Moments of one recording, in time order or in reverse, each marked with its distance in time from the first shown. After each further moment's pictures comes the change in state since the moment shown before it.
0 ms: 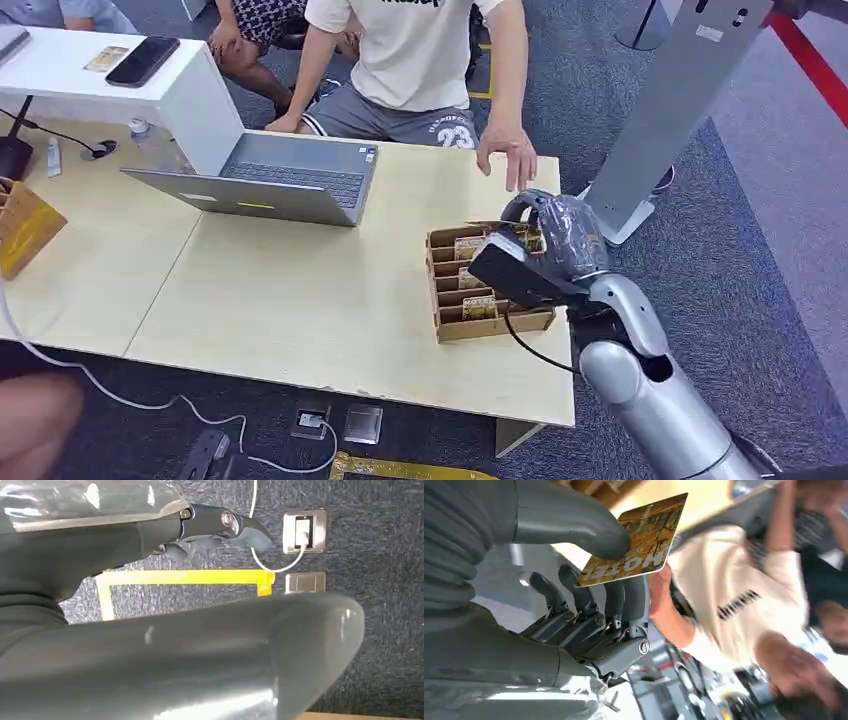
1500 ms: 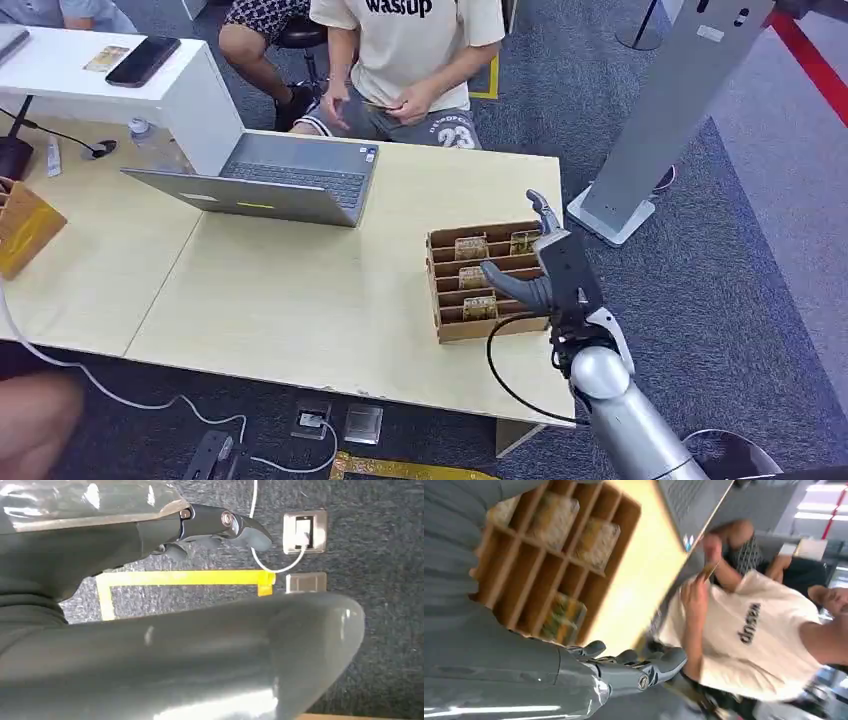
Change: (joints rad) left arm 0.002 -0.010 -0.011 0.000 0.004 0.029 -0.003; right arm 0.107 0.075 -0.060 0.210 -0.715 -0.113 -0.267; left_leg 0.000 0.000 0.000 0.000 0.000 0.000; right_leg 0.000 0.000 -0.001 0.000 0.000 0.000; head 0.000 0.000
